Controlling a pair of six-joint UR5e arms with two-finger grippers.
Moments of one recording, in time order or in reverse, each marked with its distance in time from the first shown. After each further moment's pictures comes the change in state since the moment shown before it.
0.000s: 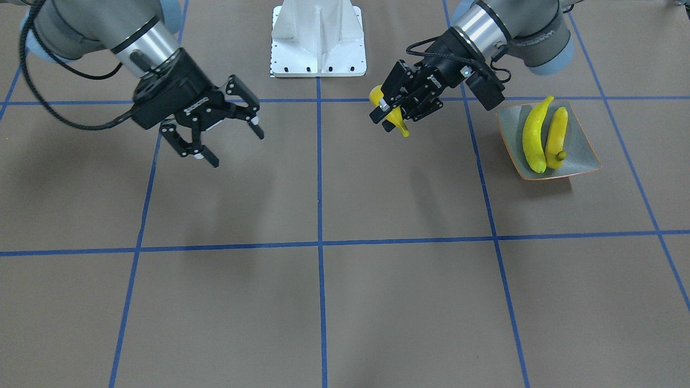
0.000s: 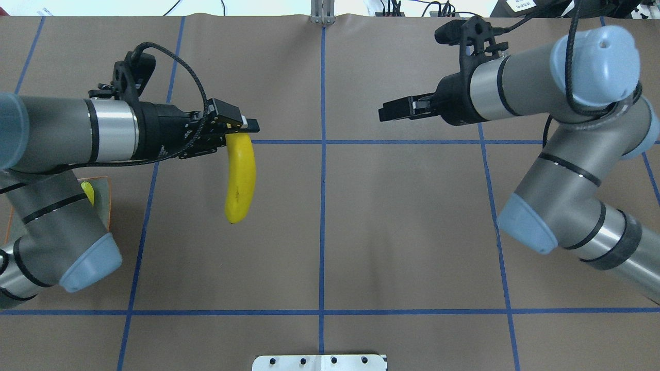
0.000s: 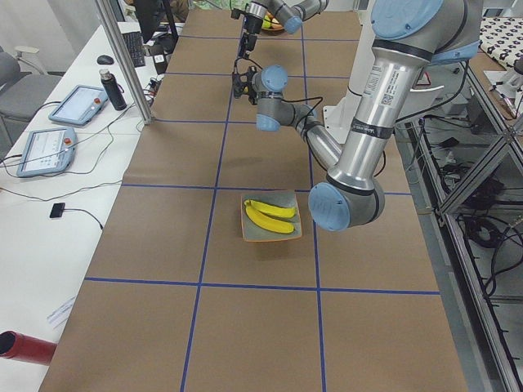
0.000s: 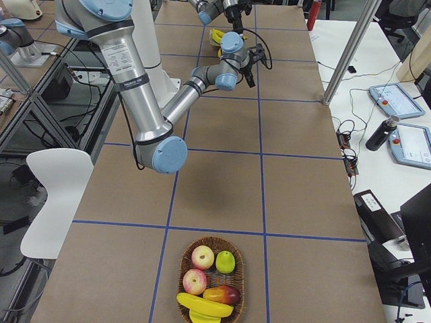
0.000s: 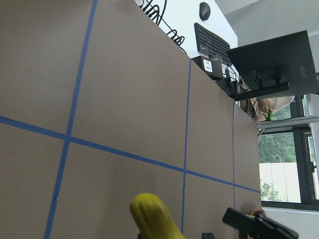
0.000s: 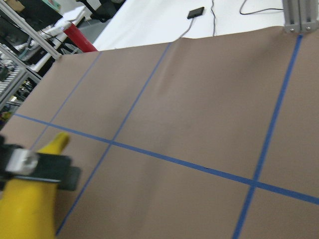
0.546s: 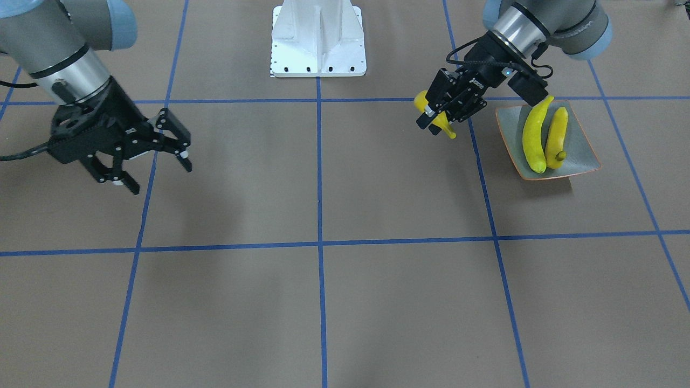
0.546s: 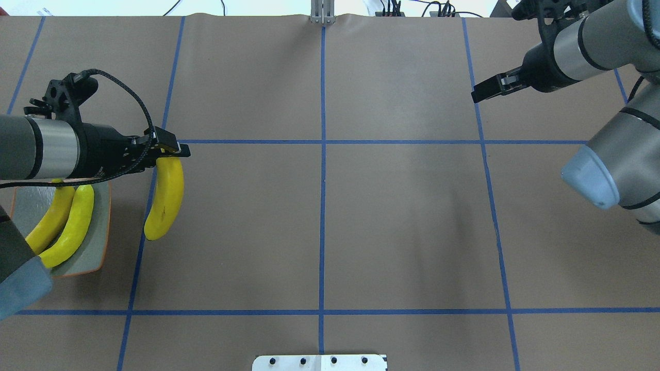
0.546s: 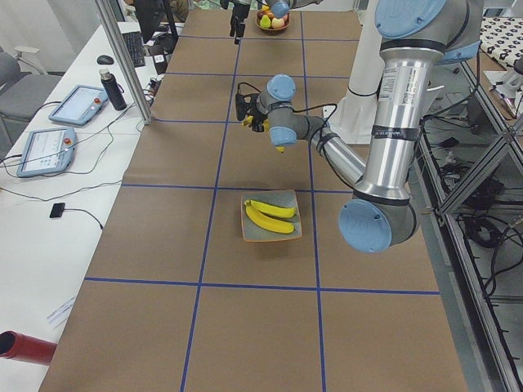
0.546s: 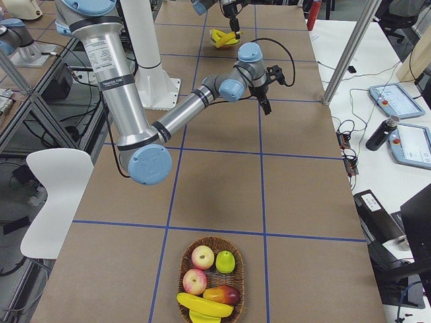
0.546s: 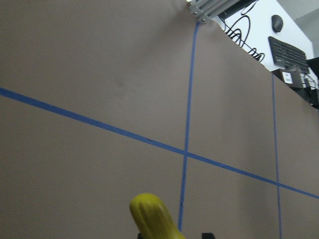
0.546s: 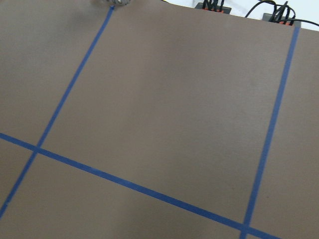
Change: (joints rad) left arm -0.024 0.191 -0.157 0.329 -0.002 0.181; right arm 0.184 -0.097 0.001 -0.255 0.059 -0.378
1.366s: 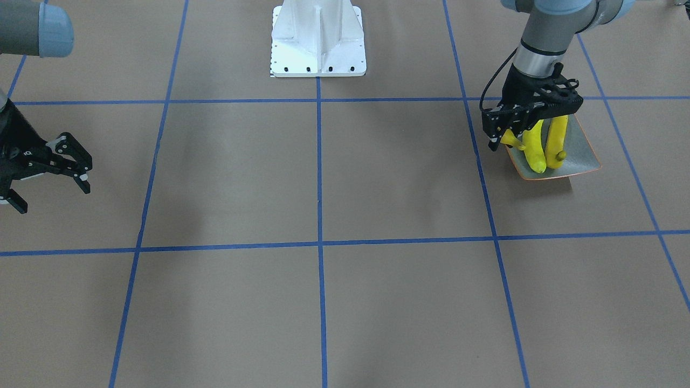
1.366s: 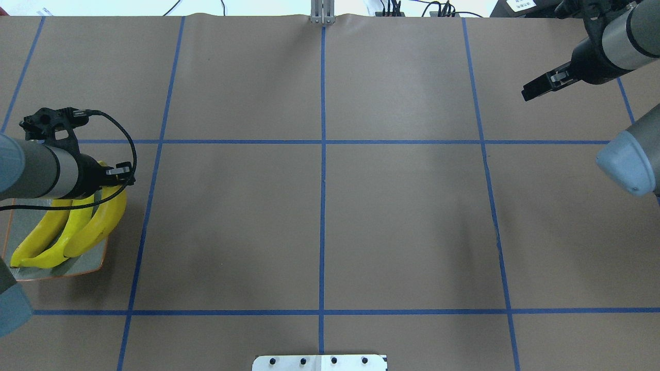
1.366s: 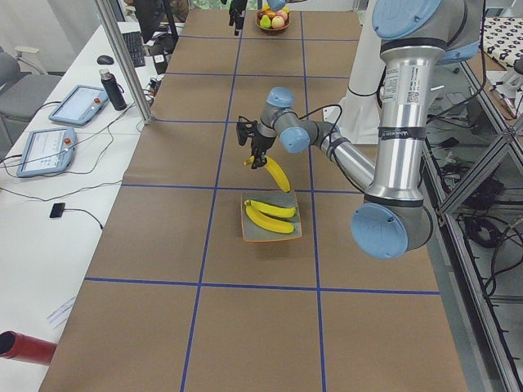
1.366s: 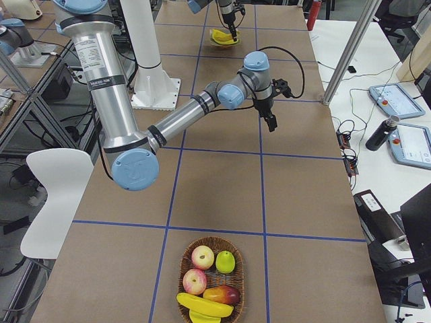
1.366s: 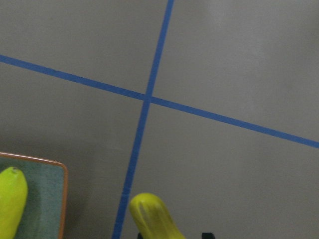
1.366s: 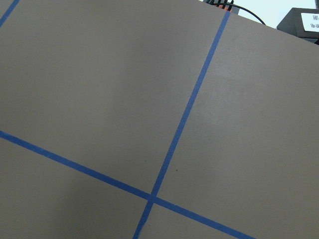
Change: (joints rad) left arm 0.066 0.077 -0.038 0.476 0.192 0.202; right arm 0.076 -0.047 -0.001 -0.099 0.001 -0.172
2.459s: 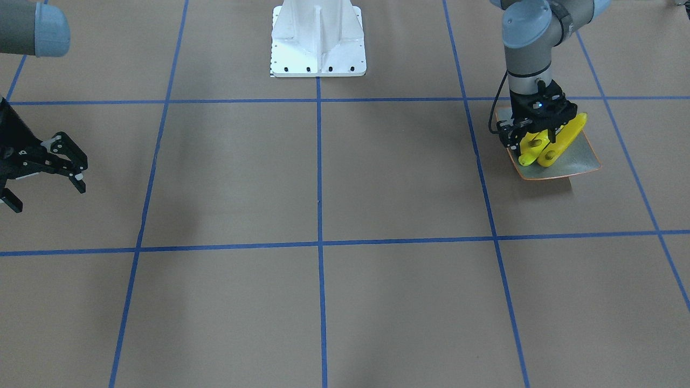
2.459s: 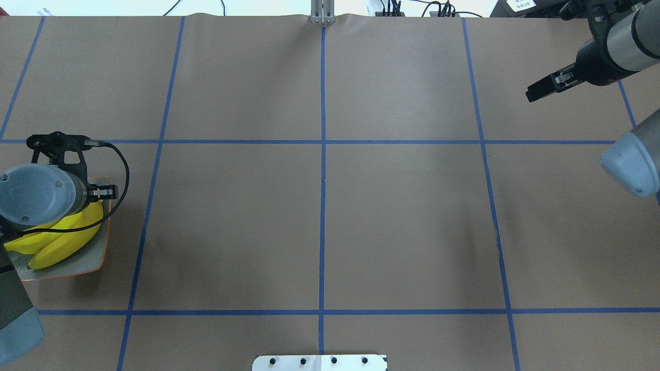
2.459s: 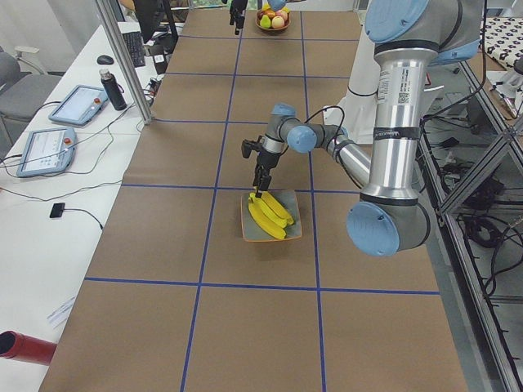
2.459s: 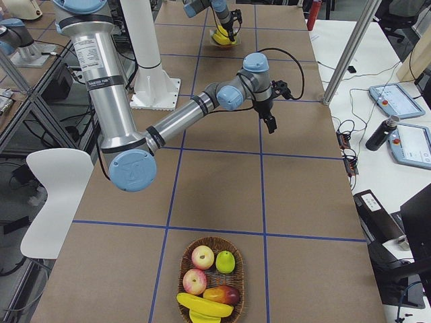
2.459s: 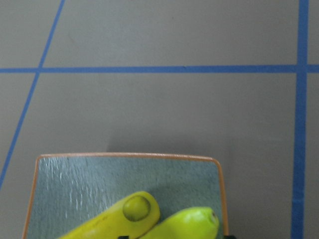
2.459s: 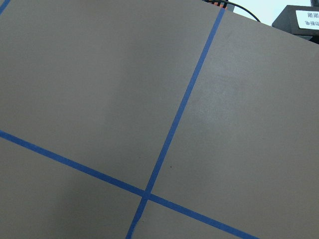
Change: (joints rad) left arm 0.073 0.006 0.032 0.257 0.239 0.121; right arm 0.005 -0.014 0.004 0.004 0.000 -0.002
